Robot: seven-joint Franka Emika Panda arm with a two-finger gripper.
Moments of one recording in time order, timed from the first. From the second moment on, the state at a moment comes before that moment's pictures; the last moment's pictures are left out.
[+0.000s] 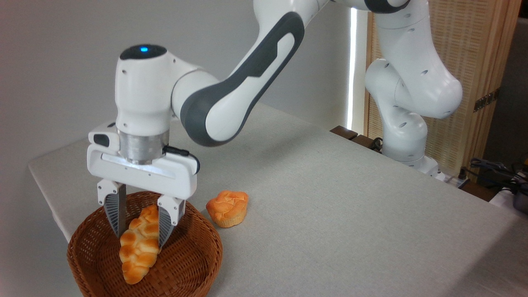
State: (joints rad) arm -0.09 0.30 -0.09 -1.81 -0.05 2.41 -0.03
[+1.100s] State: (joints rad) arm -0.09 0.30 -0.11 -1.80 0.00 2.41 -0.03
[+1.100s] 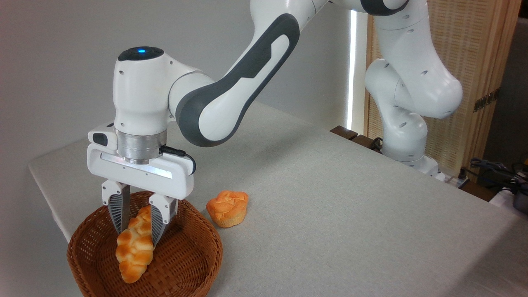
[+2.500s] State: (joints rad) arm -0.10 0.06 -0.12 -1.81 -0.03 1.77 0.36
